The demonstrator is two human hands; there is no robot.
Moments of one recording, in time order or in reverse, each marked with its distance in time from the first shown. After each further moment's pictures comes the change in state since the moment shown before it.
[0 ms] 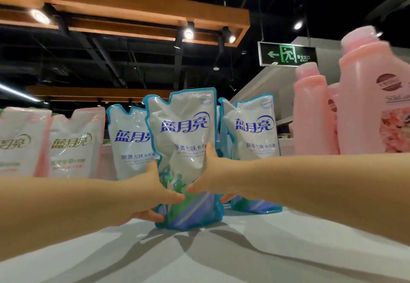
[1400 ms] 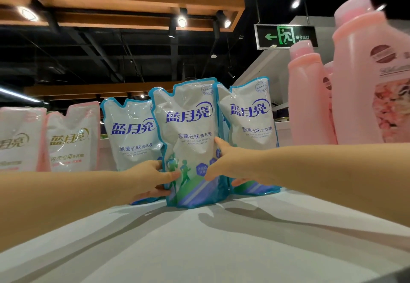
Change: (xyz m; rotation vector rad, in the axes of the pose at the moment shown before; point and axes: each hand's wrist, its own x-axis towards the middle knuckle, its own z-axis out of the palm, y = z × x) left_hand 0.041 -0.010 0.005 -0.199 -0.074 -0.010; right_hand 0.011 0.037 -0.002 0.301 0.061 0.090
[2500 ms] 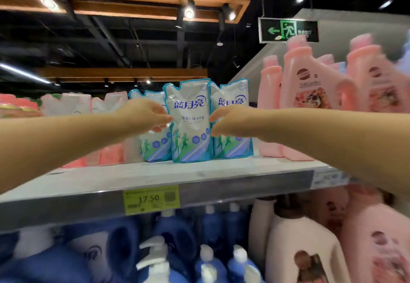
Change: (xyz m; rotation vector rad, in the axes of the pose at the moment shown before) left_hand -0.194 0.077 -0.004 0.649 0.310 0.368; right_hand -0.196 -0.046 -0.030 -0.410 0.154 -0.248
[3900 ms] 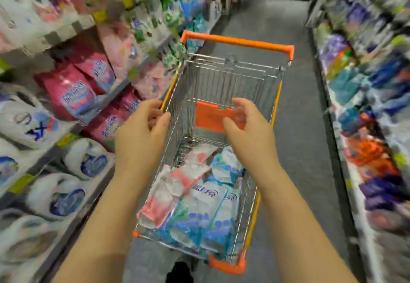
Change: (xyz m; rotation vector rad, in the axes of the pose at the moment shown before) left_hand -0.710 0.416 0.242 -0.752 -0.667 0.365; right_hand -0.881 0.148 -0.048 0.032 0.780 1.194
